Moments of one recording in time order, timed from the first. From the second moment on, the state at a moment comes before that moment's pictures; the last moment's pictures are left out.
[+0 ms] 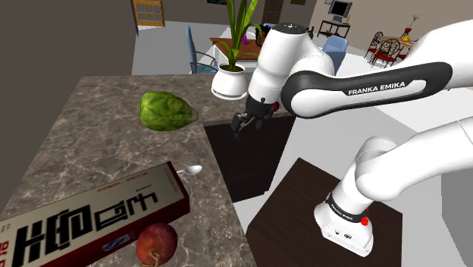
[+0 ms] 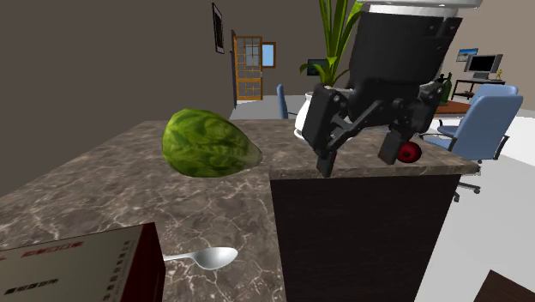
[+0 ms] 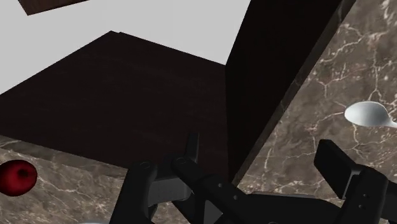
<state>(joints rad) 0.04 -0.60 0.36 -2.54 0.06 2.13 0.62</state>
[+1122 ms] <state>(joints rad) -0.12 0.00 0.77 -2.30 -0.36 2.46 1.37</state>
